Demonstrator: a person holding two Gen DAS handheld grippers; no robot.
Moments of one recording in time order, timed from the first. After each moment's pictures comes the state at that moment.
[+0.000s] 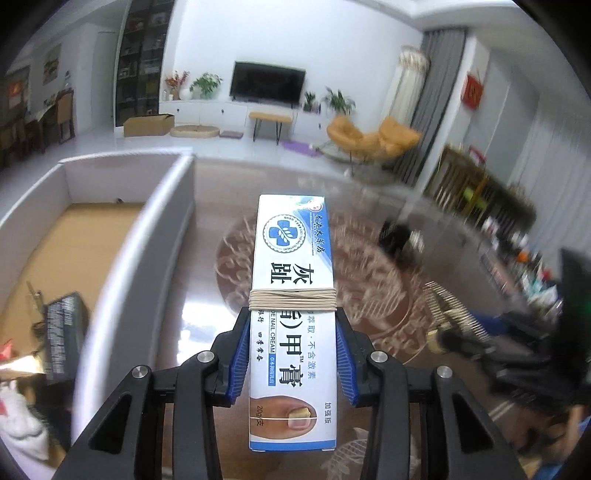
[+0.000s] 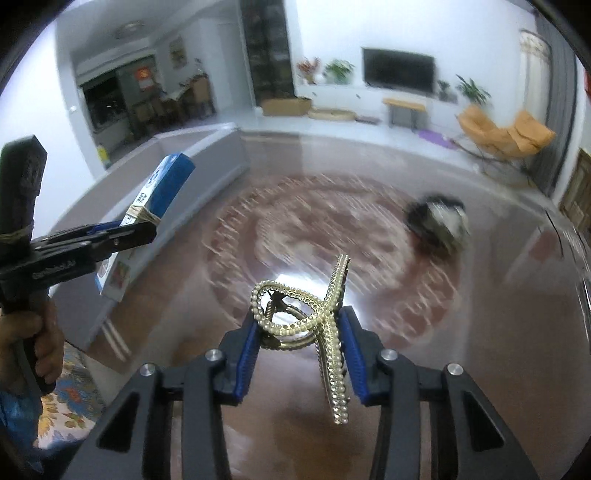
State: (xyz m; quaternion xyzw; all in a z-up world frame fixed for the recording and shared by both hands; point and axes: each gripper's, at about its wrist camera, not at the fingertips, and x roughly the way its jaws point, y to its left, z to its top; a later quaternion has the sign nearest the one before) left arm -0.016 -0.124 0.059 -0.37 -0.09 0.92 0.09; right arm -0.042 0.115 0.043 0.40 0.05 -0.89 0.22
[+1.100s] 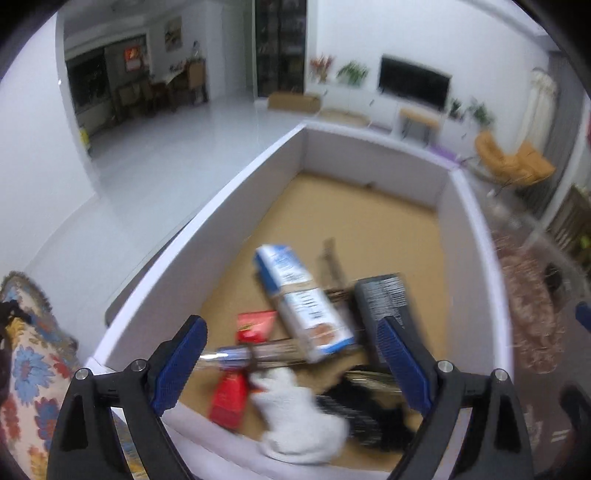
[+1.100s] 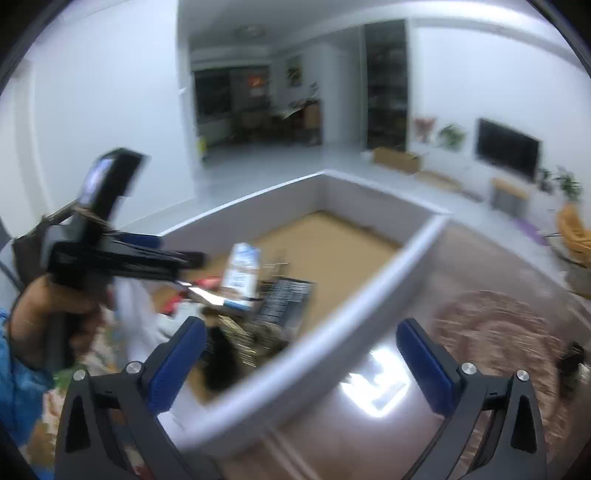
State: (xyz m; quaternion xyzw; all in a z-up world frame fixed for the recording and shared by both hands) left arm 0.054 -0.355 0.066 -0.40 -0.09 0.90 -0.16; right arm -0.009 -0.123 0.078 0.29 0.11 -0.88 0.37
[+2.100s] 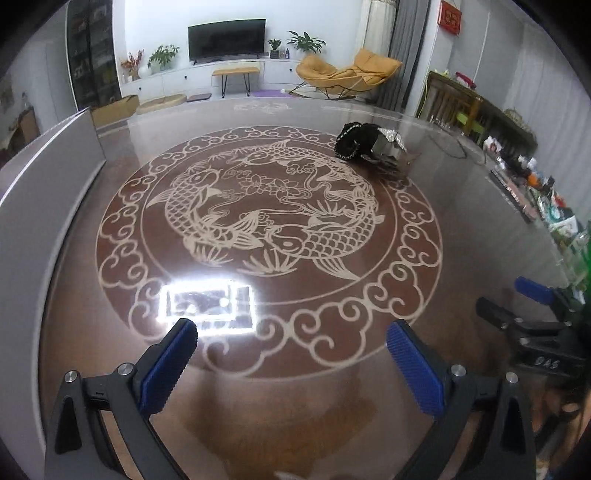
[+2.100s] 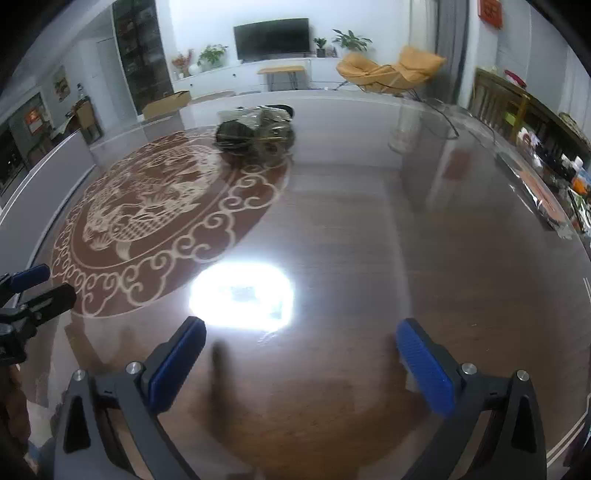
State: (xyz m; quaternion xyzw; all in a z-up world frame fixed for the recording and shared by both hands) left arm -0.069 0.022 -0.036 -0.46 0.03 0.88 0.12; right arm -0.074 0.254 -0.051 0.46 -0.03 -0.89 -0.01
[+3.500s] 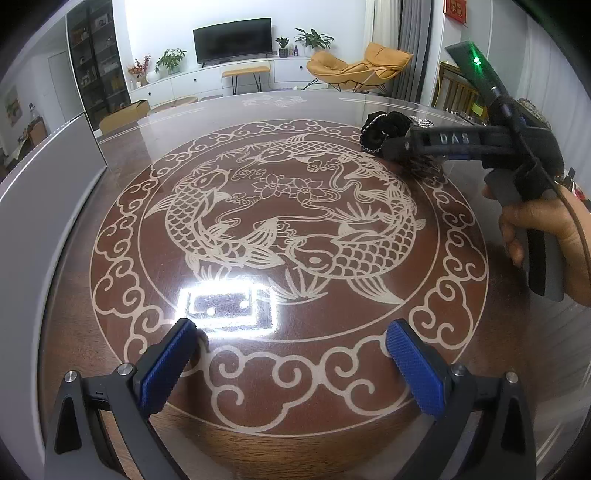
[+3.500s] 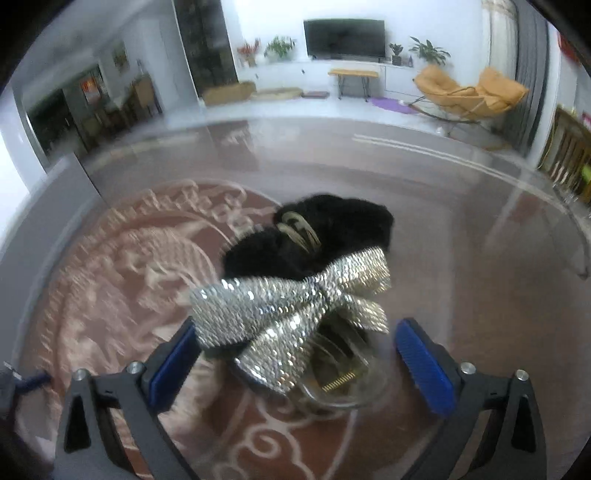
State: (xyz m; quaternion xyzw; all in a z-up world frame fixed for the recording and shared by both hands) left arm -0.105 0.021 -0.060 -0.46 0.05 0.88 0.09; right arm -0.272 0.228 -0.053 0.44 0.00 -0.89 0.13
